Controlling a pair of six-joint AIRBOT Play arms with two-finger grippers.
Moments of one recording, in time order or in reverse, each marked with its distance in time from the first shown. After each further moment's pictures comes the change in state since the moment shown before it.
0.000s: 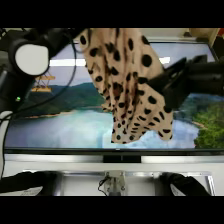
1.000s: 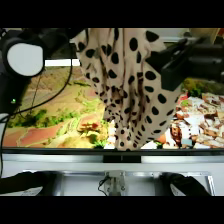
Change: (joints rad) left arm -0.004 0.012 -0.001 -0.011 -0.052 -0.052; right arm -0.002 -0.011 -0.001 0.019 -0.155 -0.039
